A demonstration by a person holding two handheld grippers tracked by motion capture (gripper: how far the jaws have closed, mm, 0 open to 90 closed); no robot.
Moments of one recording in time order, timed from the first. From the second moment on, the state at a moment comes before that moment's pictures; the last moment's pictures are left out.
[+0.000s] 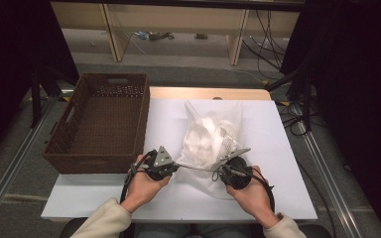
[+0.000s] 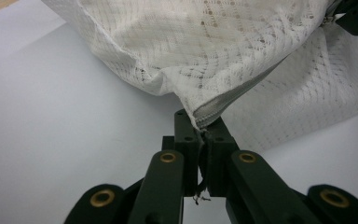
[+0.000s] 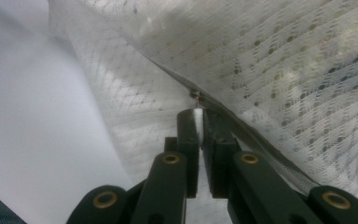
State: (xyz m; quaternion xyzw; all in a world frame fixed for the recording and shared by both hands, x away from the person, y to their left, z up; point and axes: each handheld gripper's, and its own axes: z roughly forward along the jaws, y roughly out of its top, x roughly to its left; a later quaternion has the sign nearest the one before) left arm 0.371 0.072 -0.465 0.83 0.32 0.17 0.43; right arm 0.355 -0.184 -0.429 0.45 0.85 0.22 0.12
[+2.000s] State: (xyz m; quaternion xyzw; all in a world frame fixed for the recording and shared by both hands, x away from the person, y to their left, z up) left arm 0.373 0.078 -0.462 0.85 0.30 0.17 0.41; right arm 0.355 -0.202 -0.429 0.47 0.85 0.22 0.12
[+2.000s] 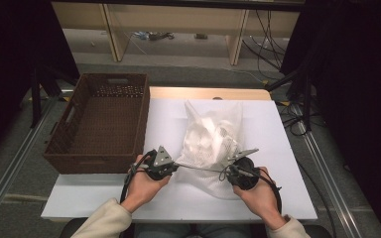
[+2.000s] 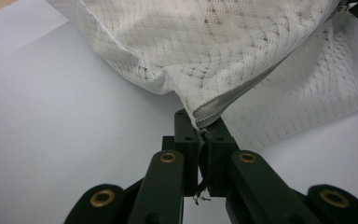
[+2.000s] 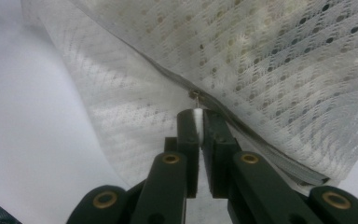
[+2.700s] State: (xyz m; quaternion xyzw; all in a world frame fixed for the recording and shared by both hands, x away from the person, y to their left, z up) left arm 0.374 0.078 -0.464 0.84 0.30 0.17 0.41; right arm 0.354 -0.212 -0.428 0.47 0.85 0.22 0.12
